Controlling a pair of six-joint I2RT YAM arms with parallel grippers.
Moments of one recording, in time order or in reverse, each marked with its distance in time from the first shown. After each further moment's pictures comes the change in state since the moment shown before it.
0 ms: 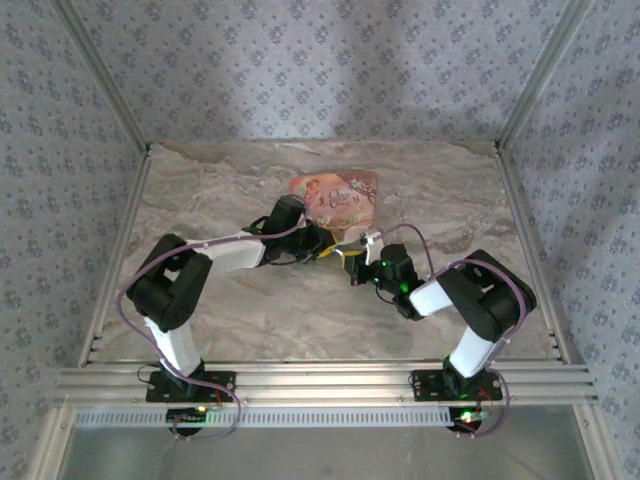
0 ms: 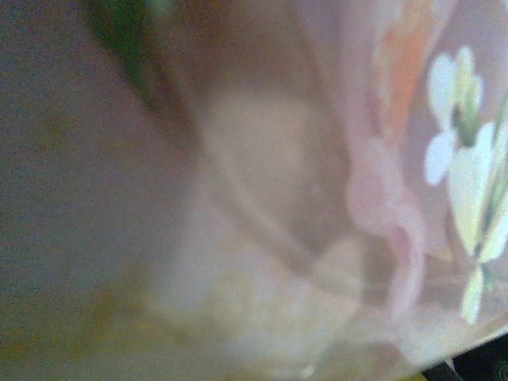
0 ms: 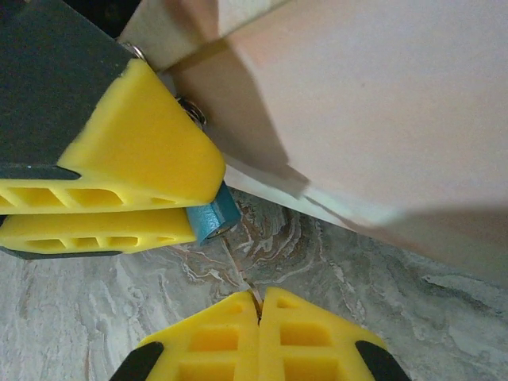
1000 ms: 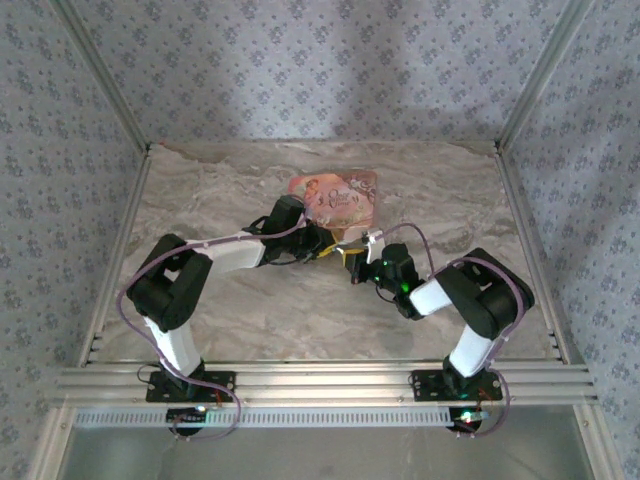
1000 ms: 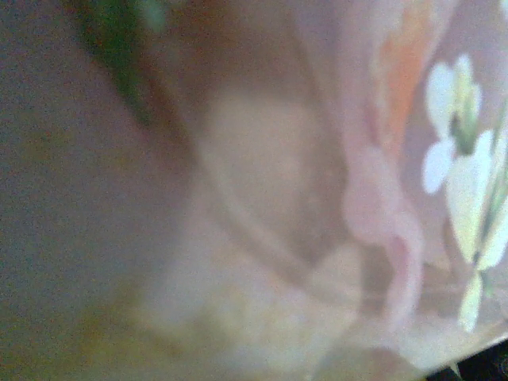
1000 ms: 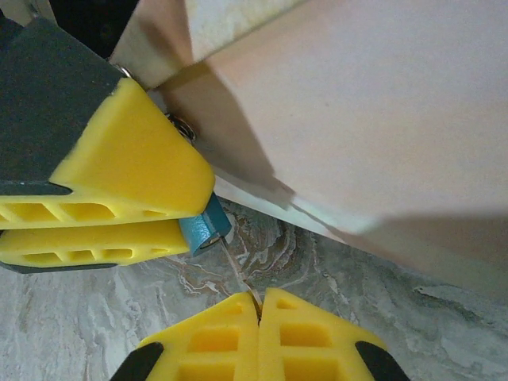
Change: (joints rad) left arm 0.000 0.000 0.000 0.004 -0.002 -0.010; right arm -0.009 0.019 0.000 0.043 -0.008 0.019
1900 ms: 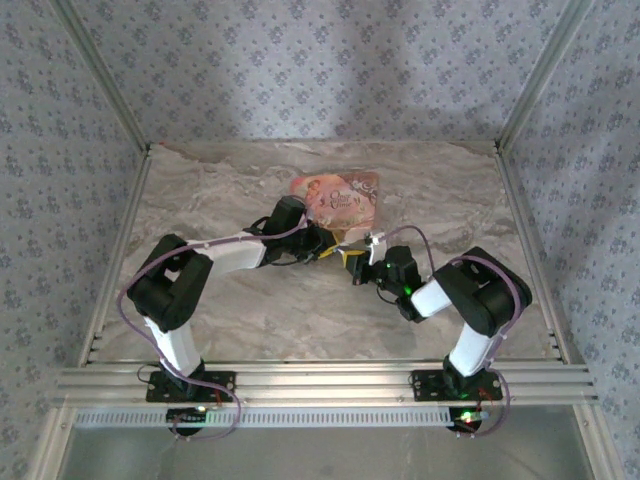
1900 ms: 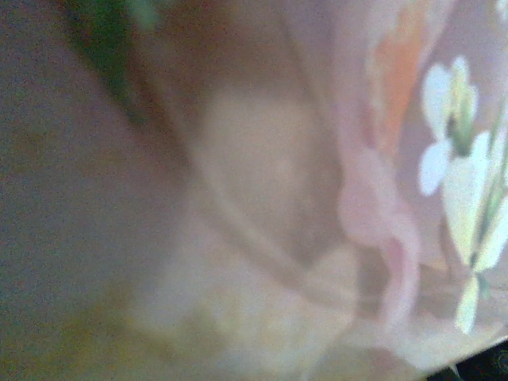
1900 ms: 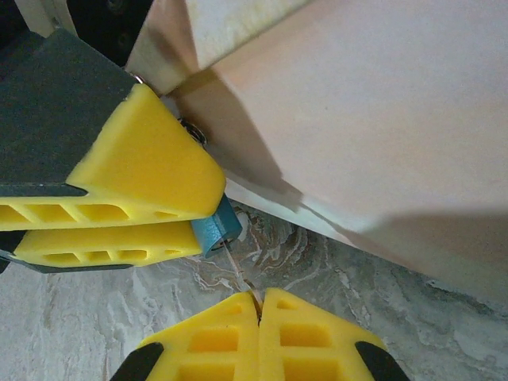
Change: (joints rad) left arm -0.008 0.000 0.000 0.001 0.001 0.000; right arm -0.011 0.024 -0.029 0.085 -0.042 0.035
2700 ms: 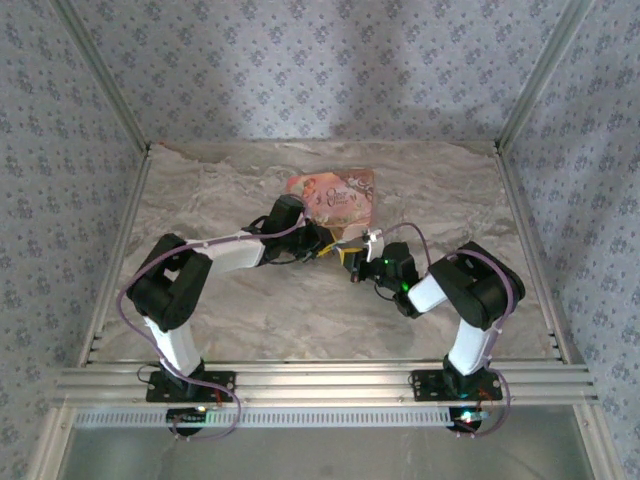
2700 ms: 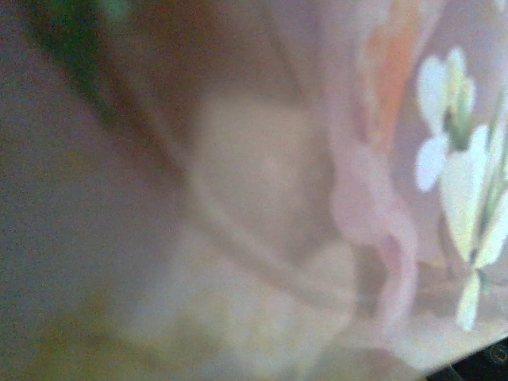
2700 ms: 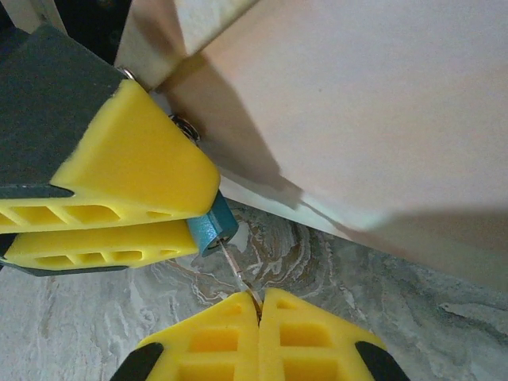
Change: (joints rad) left arm 0.010 0.000 0.001 0.004 -0.012 0.000; right arm -0.015 0.047 0.043 0.005 -0.035 -0.003
